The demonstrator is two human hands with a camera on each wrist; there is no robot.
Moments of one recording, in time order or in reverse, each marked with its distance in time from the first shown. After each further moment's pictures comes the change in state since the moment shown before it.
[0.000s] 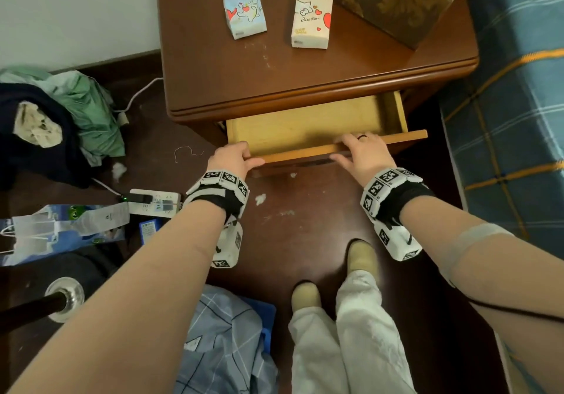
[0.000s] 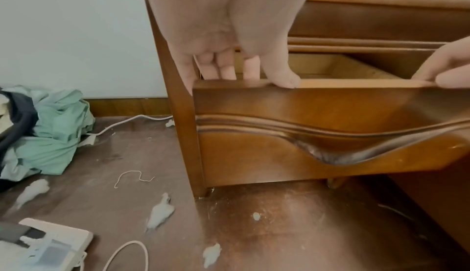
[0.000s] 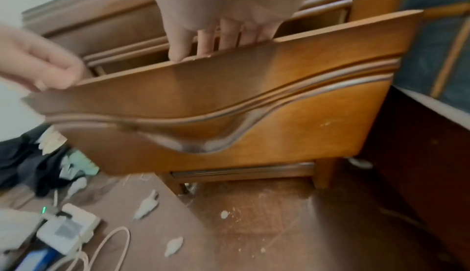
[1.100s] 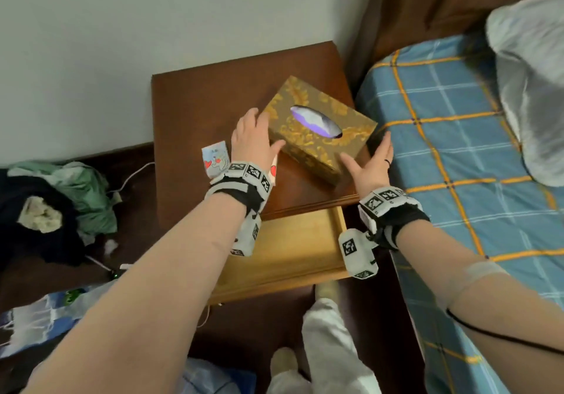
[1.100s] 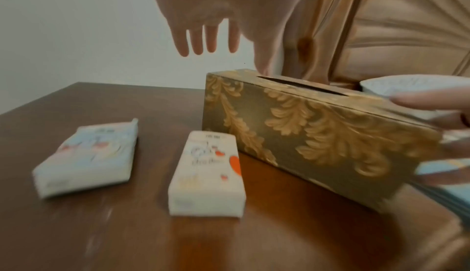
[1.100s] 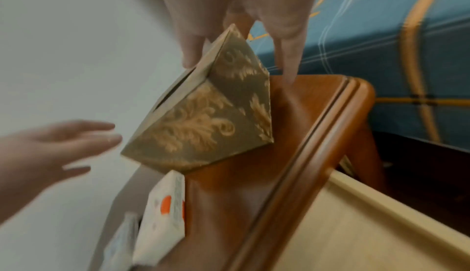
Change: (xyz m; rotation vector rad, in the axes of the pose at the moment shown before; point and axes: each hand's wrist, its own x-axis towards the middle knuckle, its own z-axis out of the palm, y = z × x) left_hand 0.030 0.220 -0.176 -0.005 0.387 0.325; right_hand 0.045 0.038 -0.217 0.920 0.369 0.482
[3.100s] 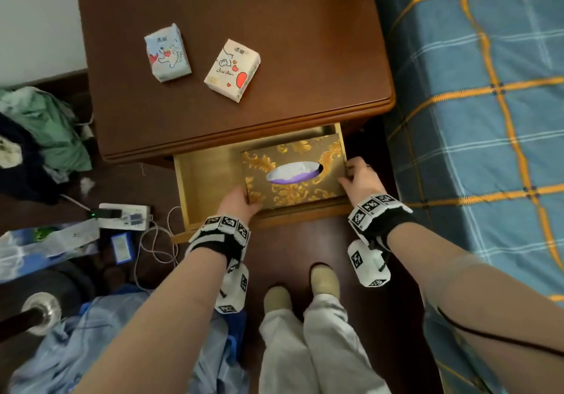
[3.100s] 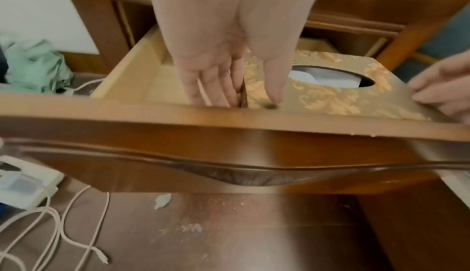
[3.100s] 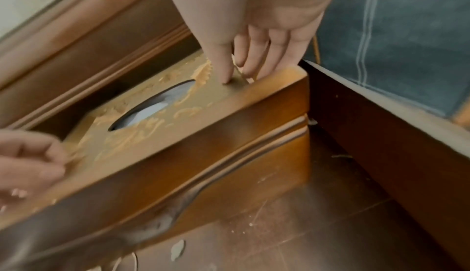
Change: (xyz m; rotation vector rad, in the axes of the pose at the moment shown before) left_hand -0.166 -0.080 0.182 -0.201 -0.512 -0.589; right_hand -0.032 0.194 0.036 -0.545 -0.301 0.076
